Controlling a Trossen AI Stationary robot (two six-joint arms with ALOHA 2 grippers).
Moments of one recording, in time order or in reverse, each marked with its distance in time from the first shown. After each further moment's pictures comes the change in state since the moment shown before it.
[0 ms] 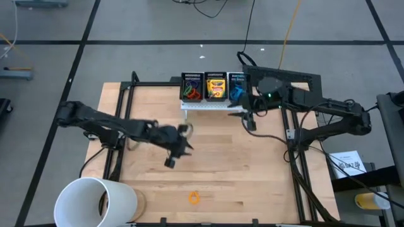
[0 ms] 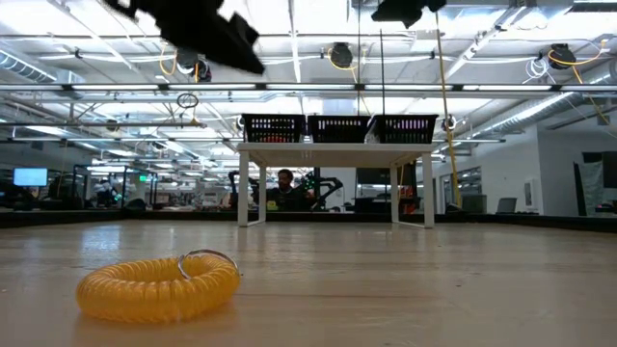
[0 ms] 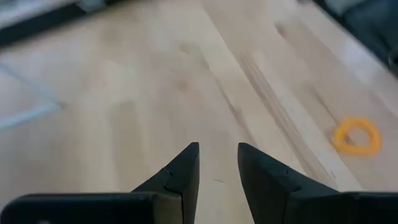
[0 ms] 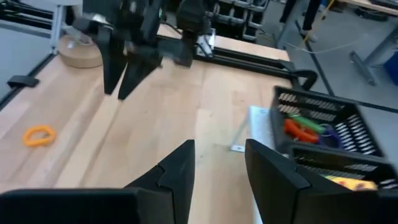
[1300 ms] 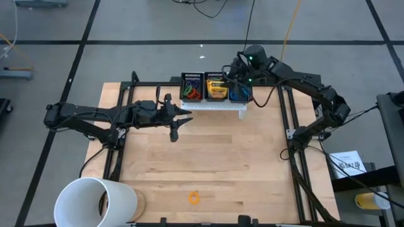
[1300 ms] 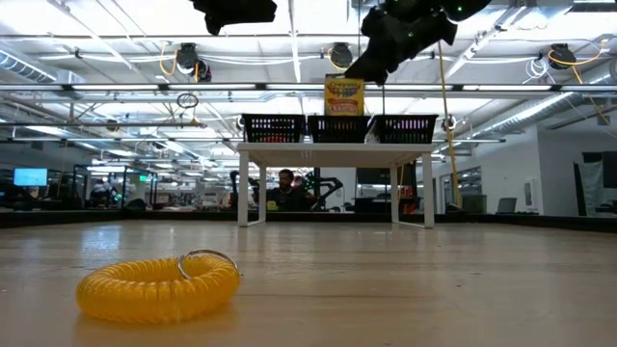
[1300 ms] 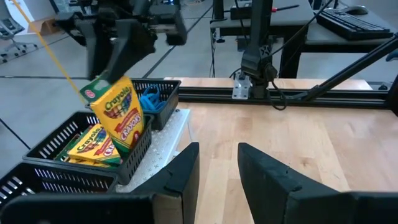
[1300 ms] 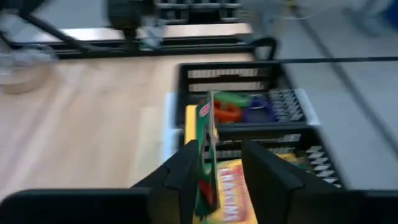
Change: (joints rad) left arm 0.165 -0.215 -0.002 0.201 -0.261 -0.194; right arm -0.452 0.349 0.184 0.058 -0.371 -0.039
